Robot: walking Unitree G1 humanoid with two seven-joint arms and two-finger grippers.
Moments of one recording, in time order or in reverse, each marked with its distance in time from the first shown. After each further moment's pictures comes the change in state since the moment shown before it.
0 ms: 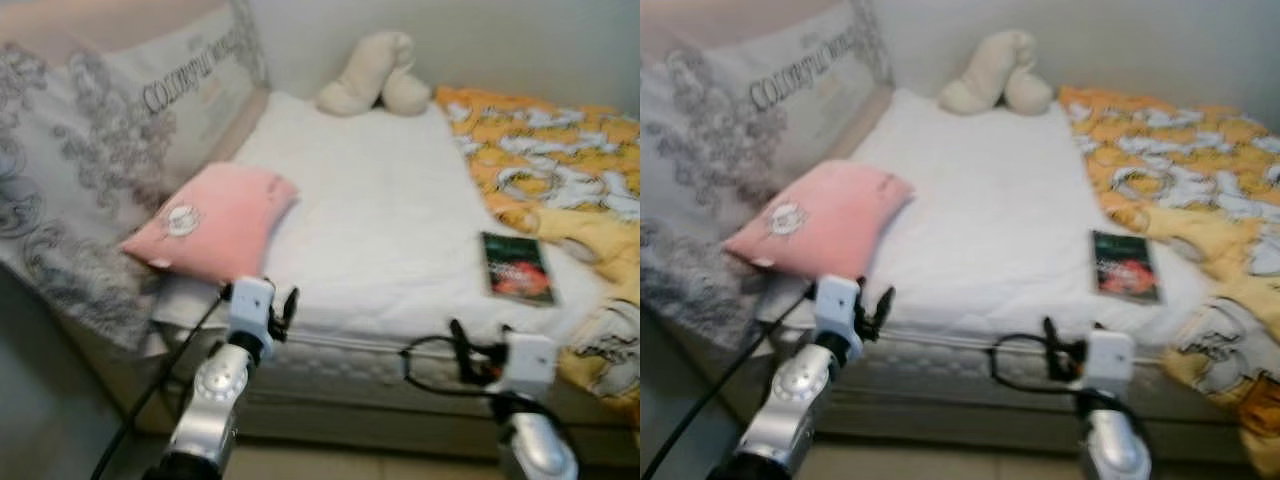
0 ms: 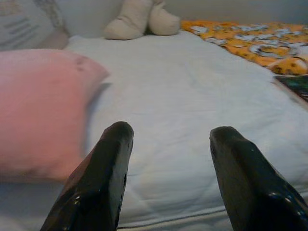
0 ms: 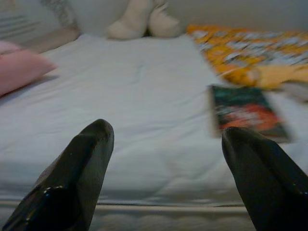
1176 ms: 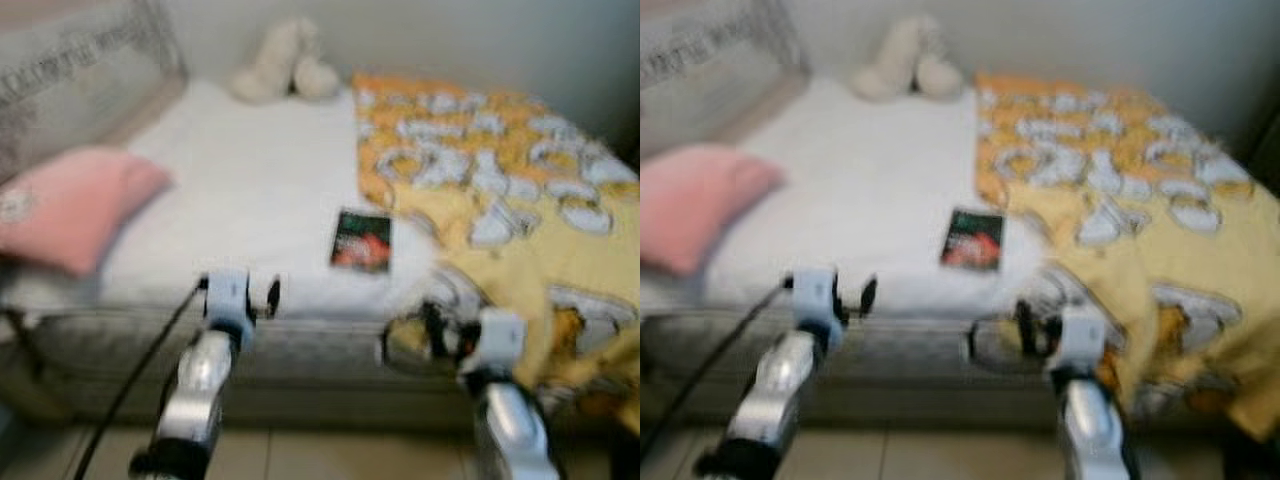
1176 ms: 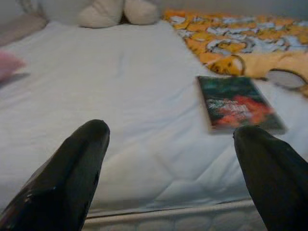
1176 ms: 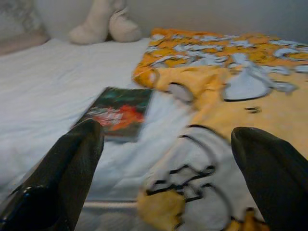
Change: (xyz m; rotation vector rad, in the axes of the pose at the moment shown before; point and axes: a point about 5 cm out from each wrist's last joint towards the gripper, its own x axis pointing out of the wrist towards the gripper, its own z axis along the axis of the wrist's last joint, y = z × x) left arm 0.009 0.026 0.001 -0.088 0.017 0.148; right arm 0.026 0.022 0.009 0.015 -0.037 0.041
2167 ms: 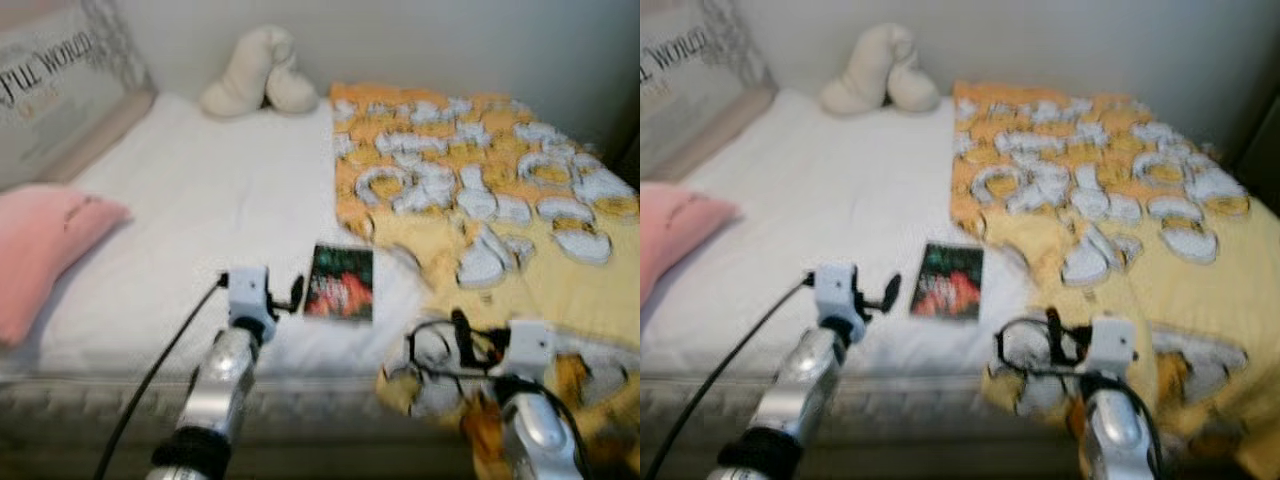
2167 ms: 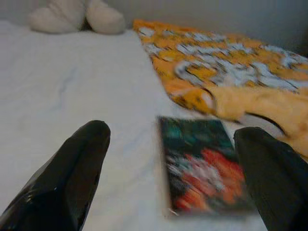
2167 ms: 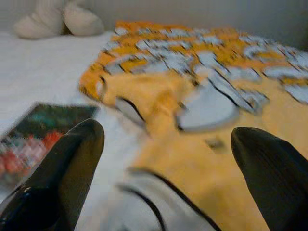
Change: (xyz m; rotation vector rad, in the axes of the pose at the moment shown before) left arm 0.007 -0.017 0.004 -0.031 -0.004 -0.077; right arm -0.005 -0.023 -0.007 -0.034 0.055 -0.056
